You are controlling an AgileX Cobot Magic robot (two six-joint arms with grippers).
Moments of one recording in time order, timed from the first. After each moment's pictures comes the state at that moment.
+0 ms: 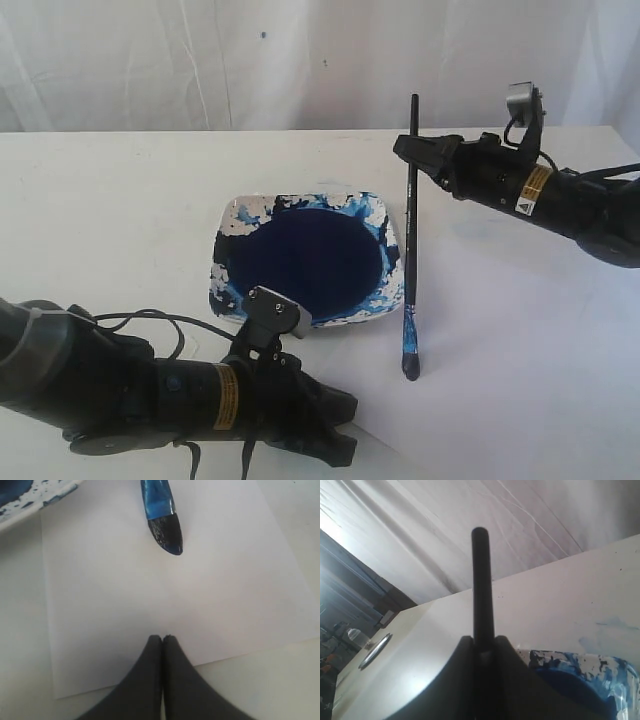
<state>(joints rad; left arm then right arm) -0.83 1.92 -0.65 0.60 -0.64 -0.79 0.15 2.12 -1.08 -0.98 -1.21 1.23</state>
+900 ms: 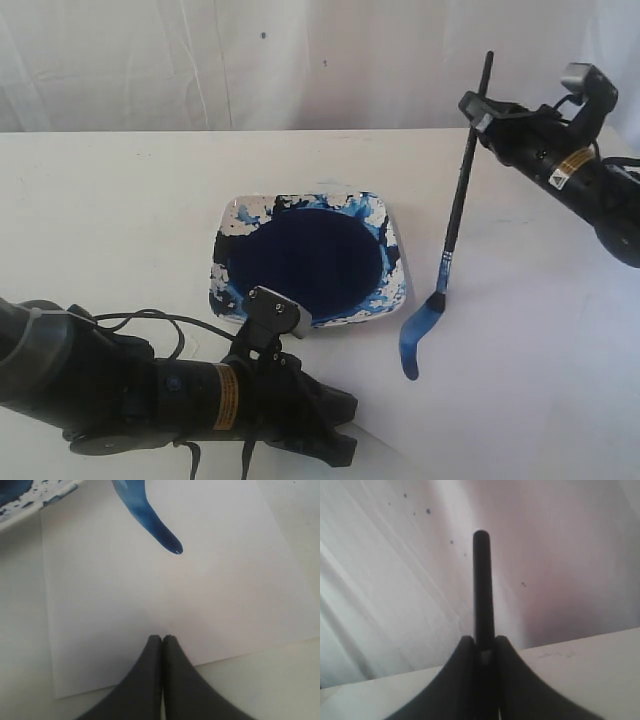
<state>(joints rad) -0.83 1.92 -0.65 0.61 -0.64 -0.79 0.09 2.12 -1.08 -0.63 -1.18 0.89</state>
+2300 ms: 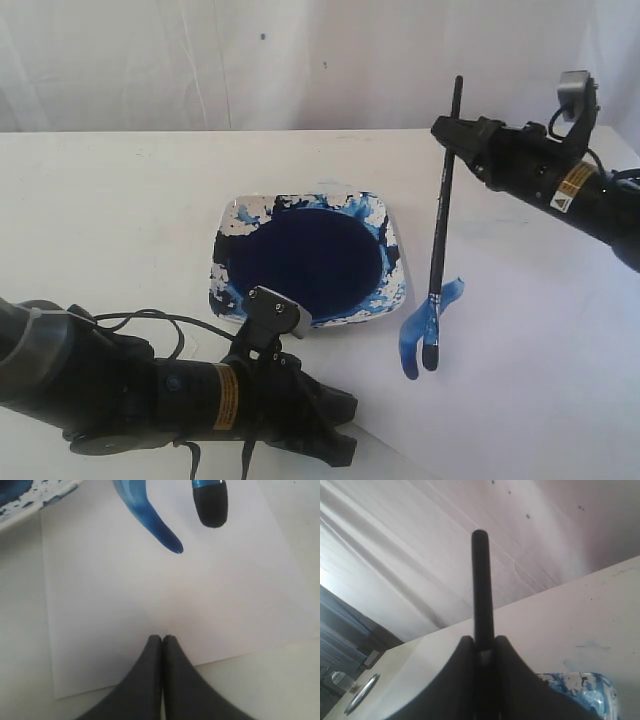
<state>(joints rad) -0.83 1.92 -0.65 0.61 -0.64 -0.79 0.11 2.00 -0.94 -0.86 -1.21 1.20</state>
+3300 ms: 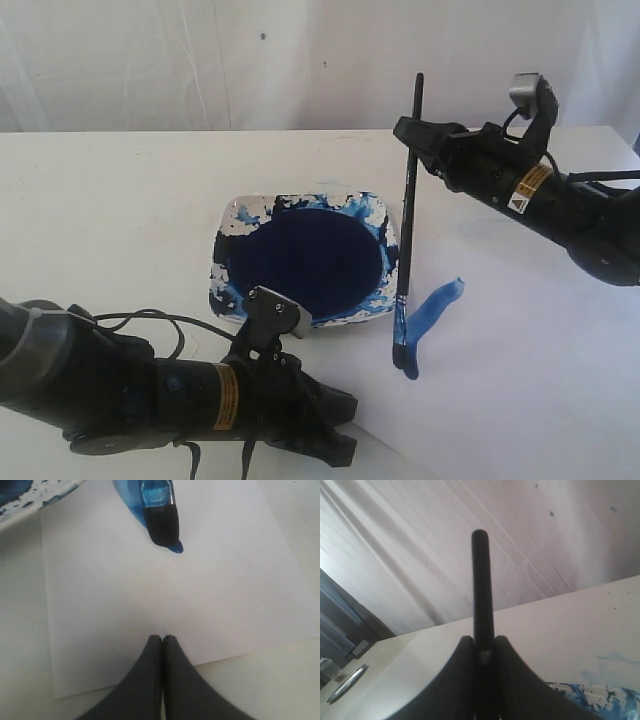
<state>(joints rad) -0.83 1.92 -0.65 0.61 -0.64 -0.79 0.23 2.00 -0.94 -0.74 -1.19 1.04</state>
